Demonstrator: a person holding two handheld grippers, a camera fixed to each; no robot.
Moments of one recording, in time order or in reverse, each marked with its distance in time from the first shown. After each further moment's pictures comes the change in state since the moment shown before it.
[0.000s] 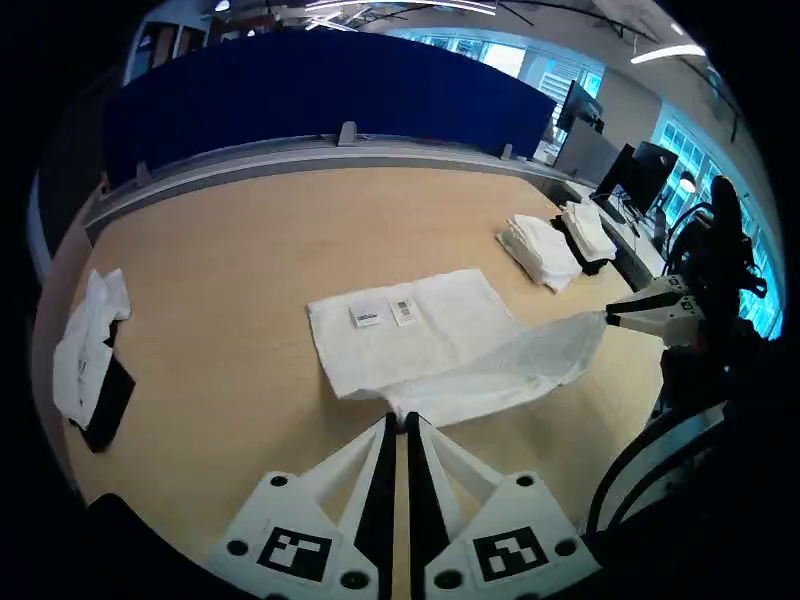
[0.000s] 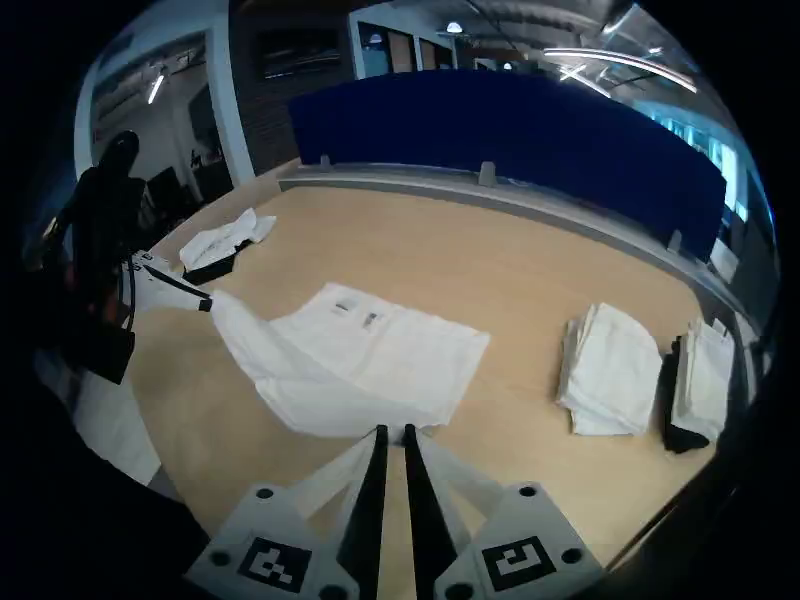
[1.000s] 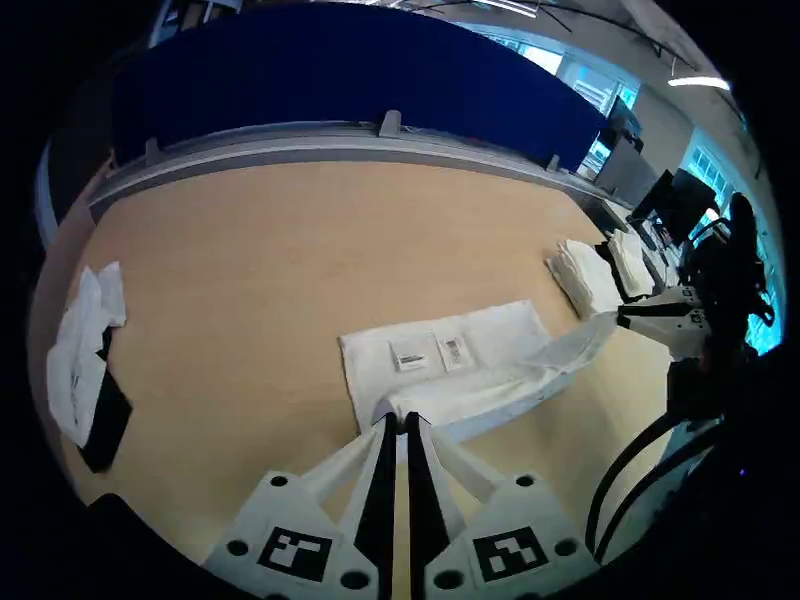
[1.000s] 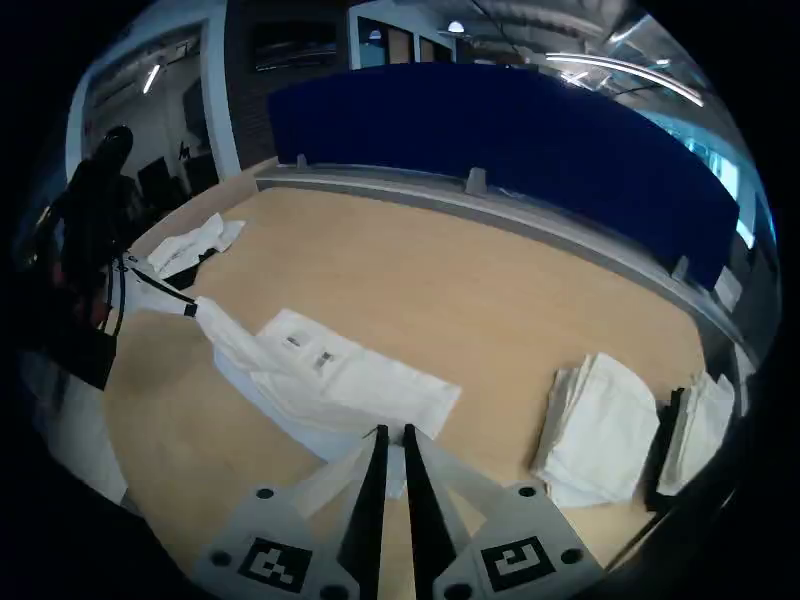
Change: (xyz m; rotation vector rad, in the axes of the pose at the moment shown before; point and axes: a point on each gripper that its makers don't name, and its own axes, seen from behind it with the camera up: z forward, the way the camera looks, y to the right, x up) left arm 0.045 -0.054 0.063 0.055 -0.047 -0.104; right arm 0.055 0.057 0.077 -0.056 -0.018 -0.019
